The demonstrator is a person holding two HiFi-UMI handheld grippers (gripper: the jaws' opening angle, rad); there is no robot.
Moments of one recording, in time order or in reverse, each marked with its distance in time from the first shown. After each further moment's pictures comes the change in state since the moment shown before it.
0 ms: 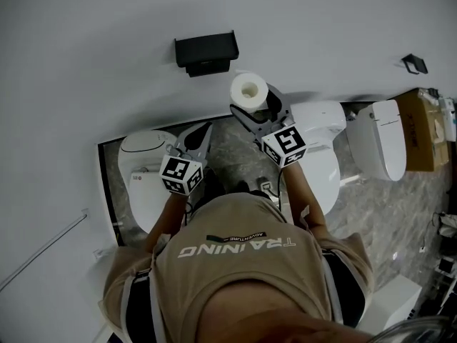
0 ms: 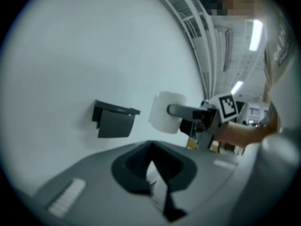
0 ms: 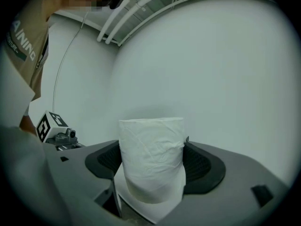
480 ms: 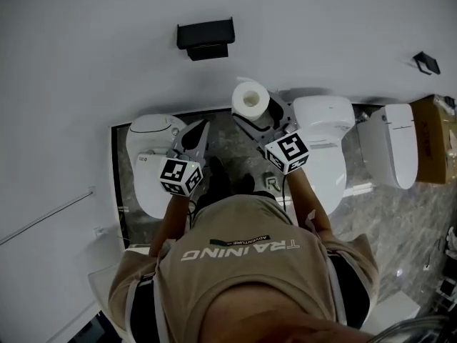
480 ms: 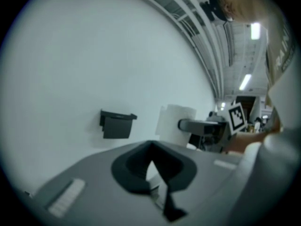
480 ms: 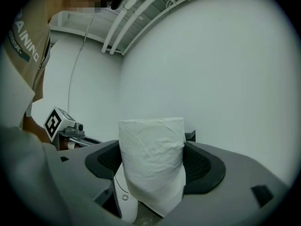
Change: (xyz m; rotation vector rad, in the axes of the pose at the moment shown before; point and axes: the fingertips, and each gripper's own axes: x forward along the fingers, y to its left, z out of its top) left arm -0.040 -0.059 0.005 0.035 -0.045 0.161; right arm -0.078 0.032 -0.015 0.053 -0.036 0.125
